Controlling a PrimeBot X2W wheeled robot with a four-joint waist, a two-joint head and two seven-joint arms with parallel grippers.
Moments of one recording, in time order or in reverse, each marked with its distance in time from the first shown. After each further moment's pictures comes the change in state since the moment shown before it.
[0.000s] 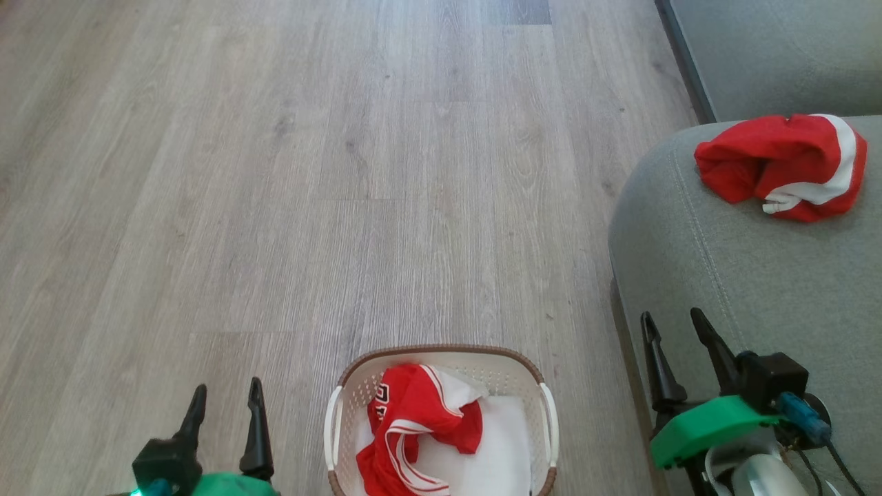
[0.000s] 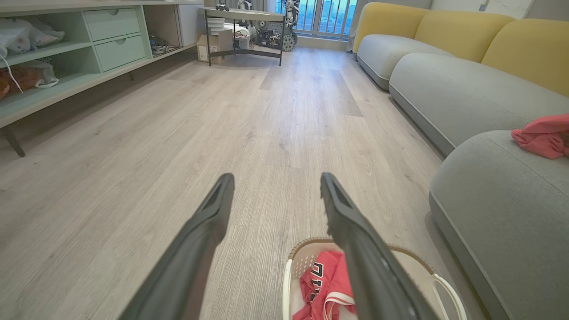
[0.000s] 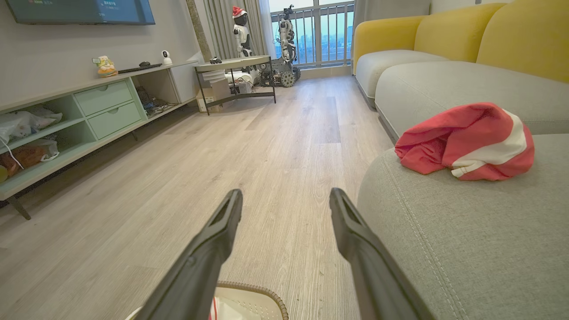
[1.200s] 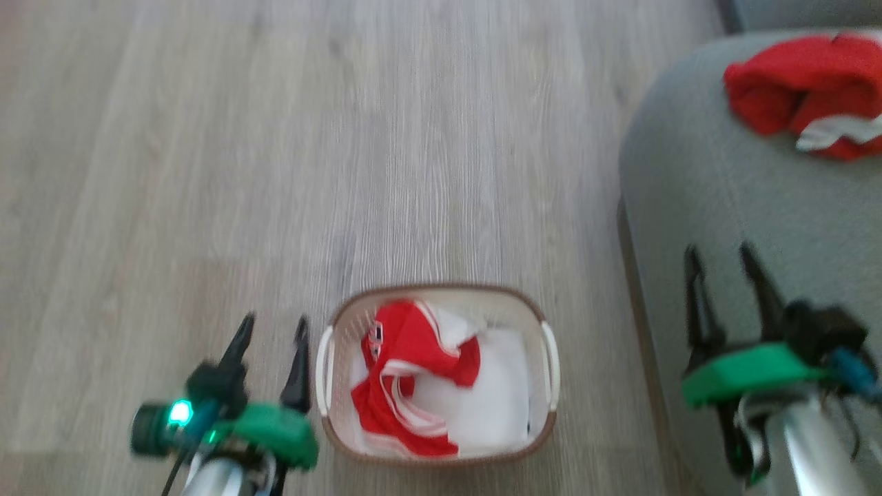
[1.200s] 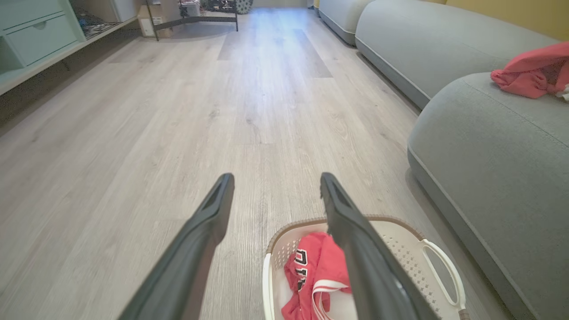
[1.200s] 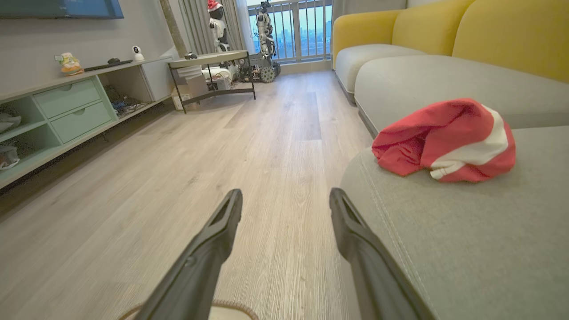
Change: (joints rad) left arm -0.161 -0.028 -0.037 0.122 0.101 -0.098 0.003; right arm -0.046 0.001 -0.081 -0.077 -0.016 0.000 0.000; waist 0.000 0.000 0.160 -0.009
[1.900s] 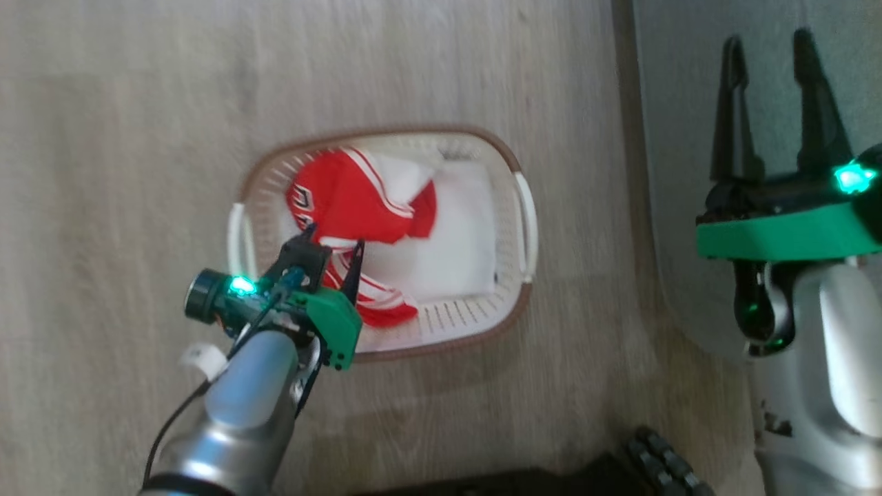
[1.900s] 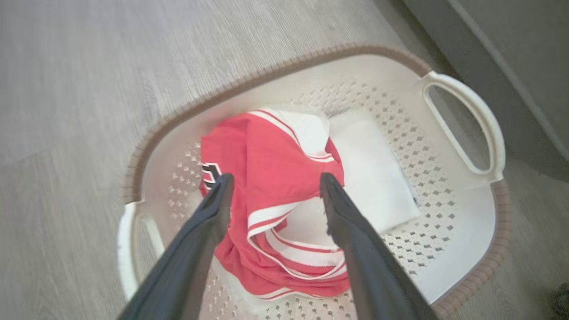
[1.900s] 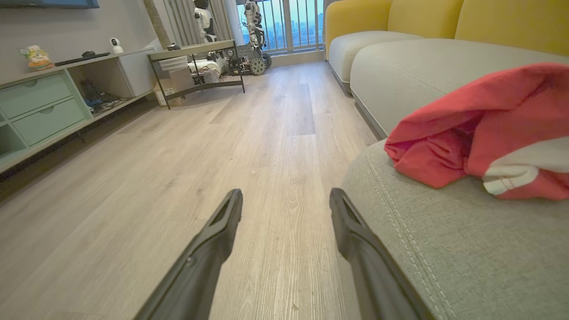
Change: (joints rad) left arm -0.562 -0.086 -0.211 0.597 0.102 -0.079 0.024; right arm -0.334 0.000 0.024 -0.203 0.043 0.000 0.000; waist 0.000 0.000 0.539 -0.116
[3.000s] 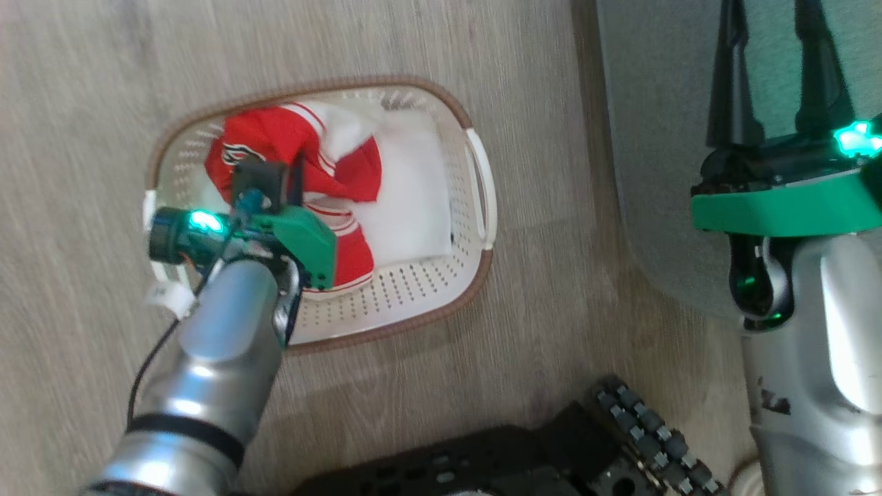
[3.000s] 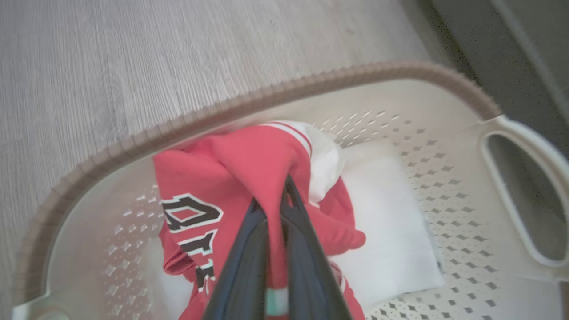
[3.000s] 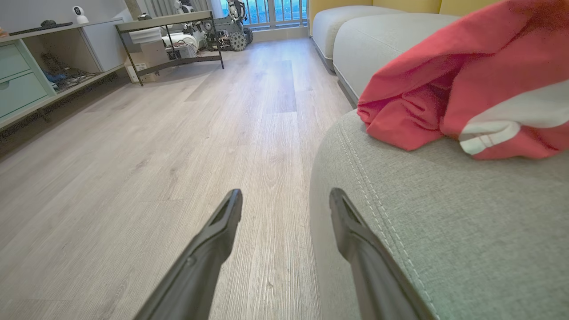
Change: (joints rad) left arm -0.187 -0.002 0.052 0.100 -0.081 0.075 -0.026; right arm -0.074 0.000 0.032 -0.017 0.032 0.000 0.000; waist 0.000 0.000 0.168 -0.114
